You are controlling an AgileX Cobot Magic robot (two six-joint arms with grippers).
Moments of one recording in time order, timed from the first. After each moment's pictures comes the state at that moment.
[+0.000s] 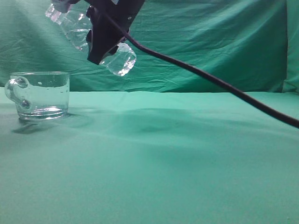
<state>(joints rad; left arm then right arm) -0.12 -0.01 0.02 -0.17 0.36 0.22 0.75 2.18 -1.69 -0.96 0.20 0.07</state>
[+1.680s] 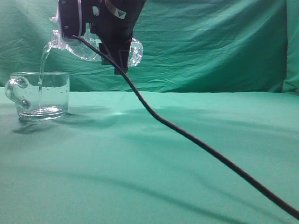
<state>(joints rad) -0.12 -0.01 0.02 -0.17 0.36 0.22 0.77 2.21 -1.70 -1.50 0.34 0.12</state>
